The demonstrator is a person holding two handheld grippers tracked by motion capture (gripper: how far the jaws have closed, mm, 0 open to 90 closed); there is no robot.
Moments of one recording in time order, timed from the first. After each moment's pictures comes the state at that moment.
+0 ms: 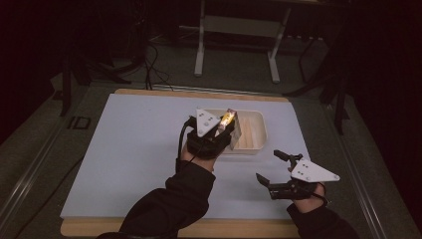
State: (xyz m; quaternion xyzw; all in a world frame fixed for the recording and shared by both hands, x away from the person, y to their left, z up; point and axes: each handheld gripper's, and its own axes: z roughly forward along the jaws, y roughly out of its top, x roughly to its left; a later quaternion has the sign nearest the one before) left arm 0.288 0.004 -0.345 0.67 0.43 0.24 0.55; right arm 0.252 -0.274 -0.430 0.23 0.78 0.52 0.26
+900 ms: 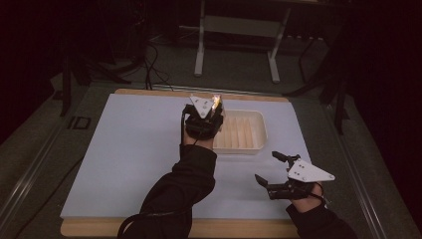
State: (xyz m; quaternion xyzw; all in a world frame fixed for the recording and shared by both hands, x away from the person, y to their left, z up) left arm 0.341 0.002 -0.369 0.62 0.51 0.31 0.50; right arm 0.258 -0.273 -0.441 0.22 0.79 0.51 0.26
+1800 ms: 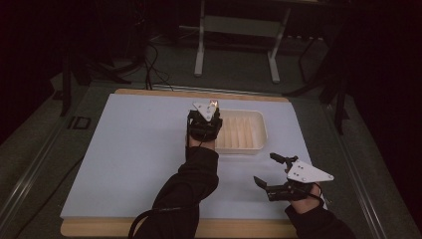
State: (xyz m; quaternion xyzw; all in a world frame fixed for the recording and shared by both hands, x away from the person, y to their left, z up) left arm 0.364 -0.006 -0.412 0.61 0.55 0.33 0.47; right arm 0.257 -0.273 -0.445 0.22 0.79 0.52 0.24
